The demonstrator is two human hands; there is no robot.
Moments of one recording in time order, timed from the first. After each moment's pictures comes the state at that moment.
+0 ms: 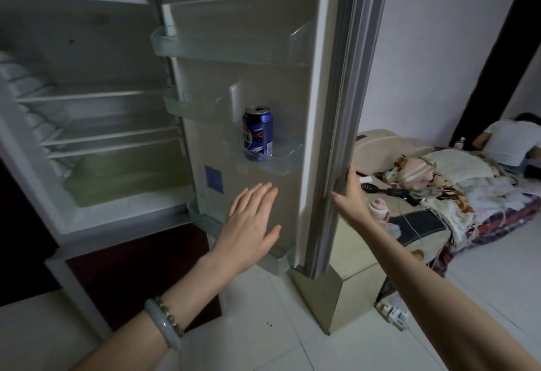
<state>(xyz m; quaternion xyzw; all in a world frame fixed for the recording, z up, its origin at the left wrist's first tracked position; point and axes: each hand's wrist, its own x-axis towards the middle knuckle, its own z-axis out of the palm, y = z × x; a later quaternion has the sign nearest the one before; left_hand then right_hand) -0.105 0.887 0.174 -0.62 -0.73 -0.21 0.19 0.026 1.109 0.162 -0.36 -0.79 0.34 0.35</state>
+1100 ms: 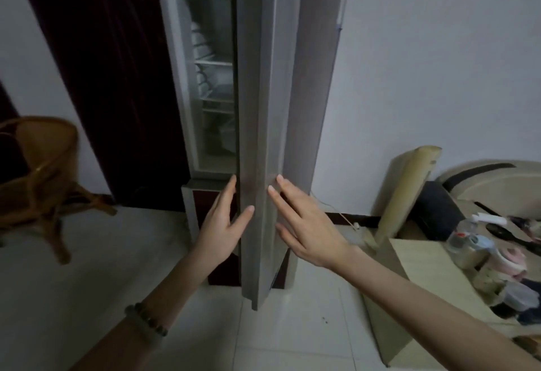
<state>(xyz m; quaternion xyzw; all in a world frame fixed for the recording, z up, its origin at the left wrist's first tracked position) -0.184 0.694 0.119 -0.30 -0.78 -0.55 0.05 -0.098 0.878 0.146 0.19 -0.94 0.05 0.27</state>
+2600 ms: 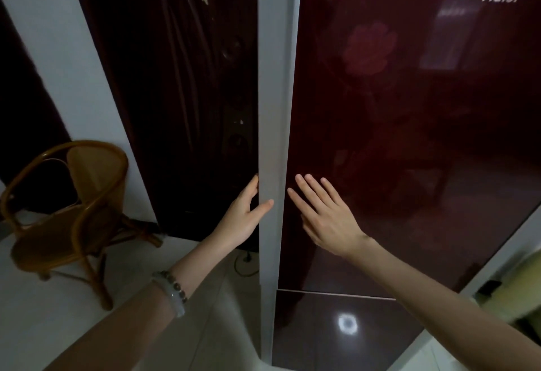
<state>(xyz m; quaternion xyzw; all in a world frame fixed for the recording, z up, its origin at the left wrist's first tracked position) -0.673 0.593 0.143 -0.28 -0.76 -0.58 -0.06 -0.614 0.800 0.133 0.16 -0.92 -0.18 0.31</state>
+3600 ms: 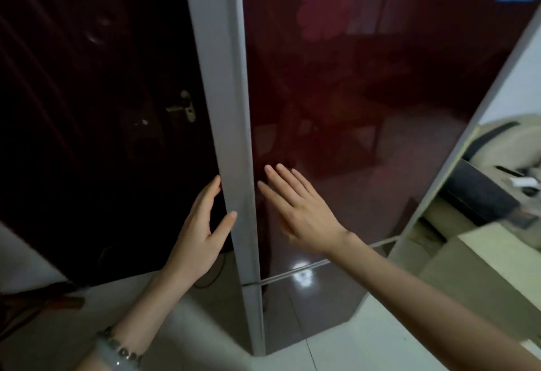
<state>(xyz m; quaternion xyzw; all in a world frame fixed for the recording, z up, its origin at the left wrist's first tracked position) -0.747 0.575 0.125 -0.42 -0.75 -0.50 -0.05 -0.626 0.757 0.139 -0.01 -0.97 -0.09 0.24</state>
